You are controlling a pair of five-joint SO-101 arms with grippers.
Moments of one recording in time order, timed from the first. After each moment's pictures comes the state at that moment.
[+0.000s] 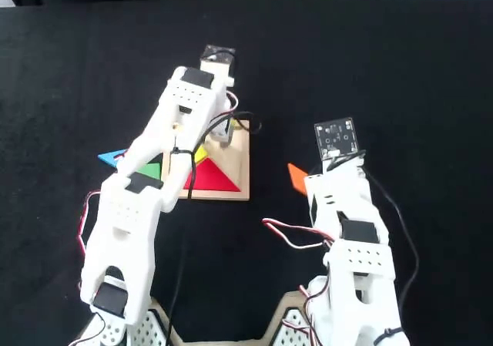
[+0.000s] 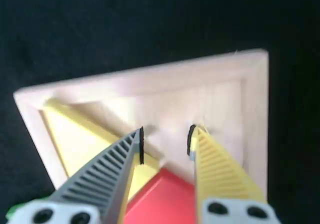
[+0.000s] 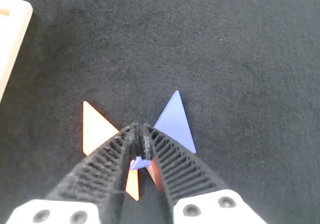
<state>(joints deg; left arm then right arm) 14.5 43.5 -30.9 80.6 6.3 5.6 -55.5 82.3 26.1 18.0</state>
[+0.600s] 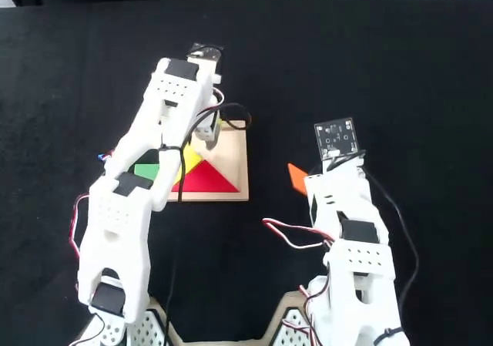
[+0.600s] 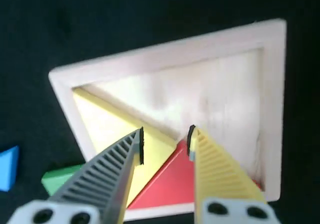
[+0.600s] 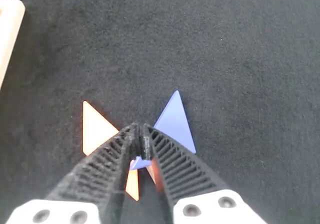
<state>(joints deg) 11.6 39.8 -30.9 86.5 3.9 5.6 -55.5 82.3 26.1 18.0</state>
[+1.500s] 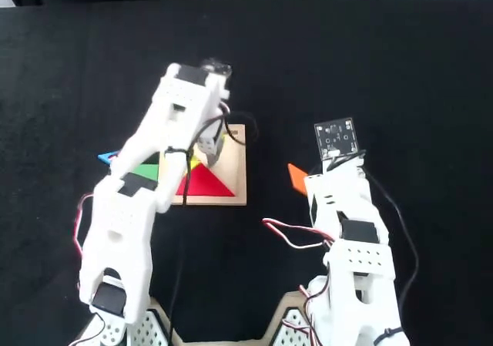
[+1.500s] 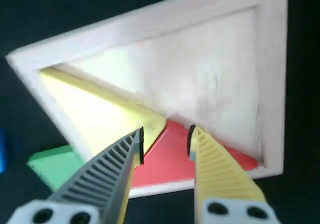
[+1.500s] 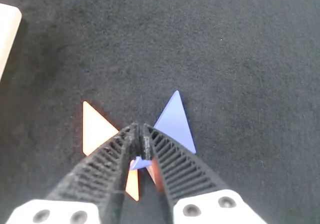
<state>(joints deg) 12.6 38.8 -31.5 94.1 0.7 5.6 -55.5 82.3 26.1 18.0</state>
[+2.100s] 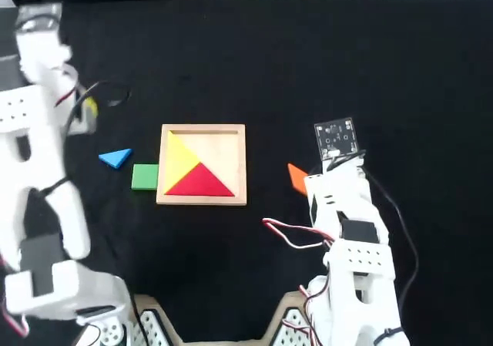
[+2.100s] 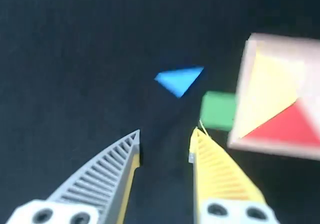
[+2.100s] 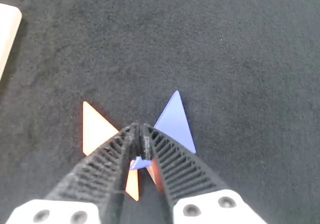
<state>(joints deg) -22.4 -1.5 -15.3 100.5 -13.8 5.6 -55.5 82.3 26.1 18.0</state>
